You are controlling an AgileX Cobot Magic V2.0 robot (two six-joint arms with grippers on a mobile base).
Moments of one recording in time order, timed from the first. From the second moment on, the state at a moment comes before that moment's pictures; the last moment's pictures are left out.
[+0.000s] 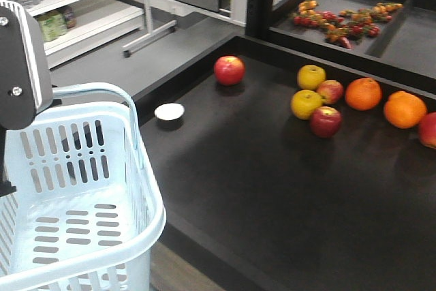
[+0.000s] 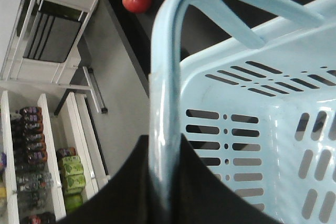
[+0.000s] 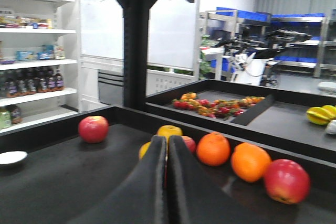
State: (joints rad) left arm -0.55 1.05 -1.15 0.21 0.85 0.87; right arm -0.02 -0.01 0.03 0.01 -0.04 -0.05
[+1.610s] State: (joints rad) left arm -0.55 1.05 -1.15 0.21 0.86 0.87; right arm -0.02 -0.01 0.03 0.01 -0.04 -0.05
